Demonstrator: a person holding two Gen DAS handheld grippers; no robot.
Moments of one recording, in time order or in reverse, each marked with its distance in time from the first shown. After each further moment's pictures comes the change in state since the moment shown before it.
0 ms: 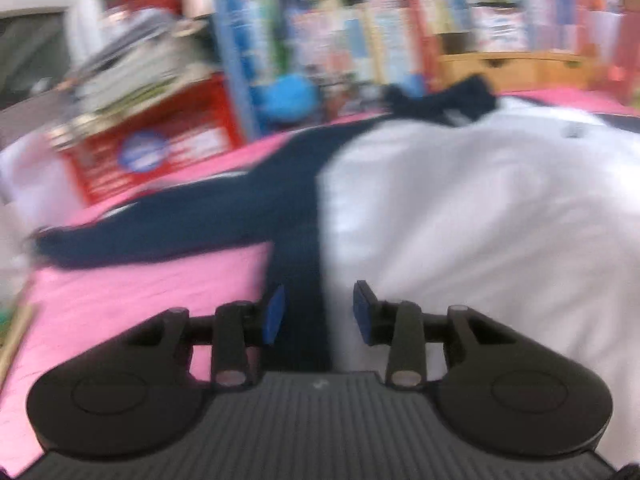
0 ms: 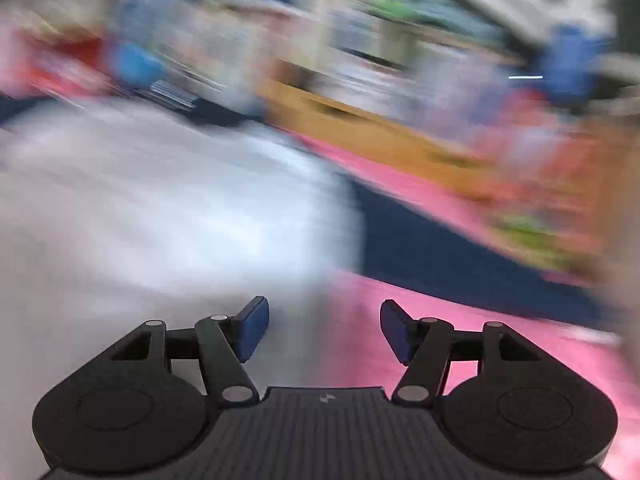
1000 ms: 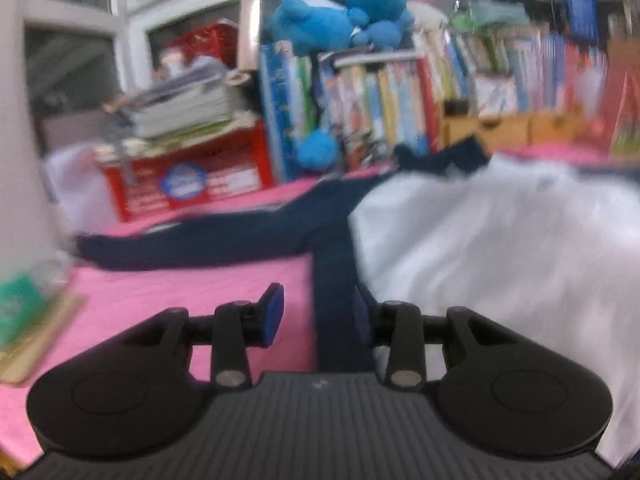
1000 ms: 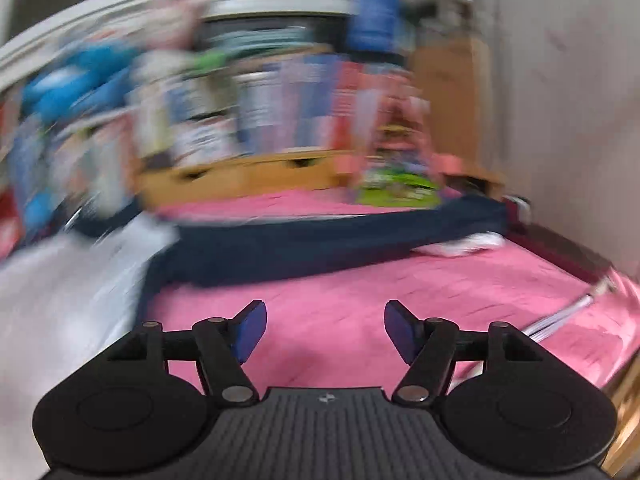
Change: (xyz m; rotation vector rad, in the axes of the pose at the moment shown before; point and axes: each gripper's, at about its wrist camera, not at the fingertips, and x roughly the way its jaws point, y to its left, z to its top) left arm -0.058 0.009 -0.014 -0.151 -0.159 -0.171; right arm -0.007 -0.153 -0.044 0.581 -0.070 0.034
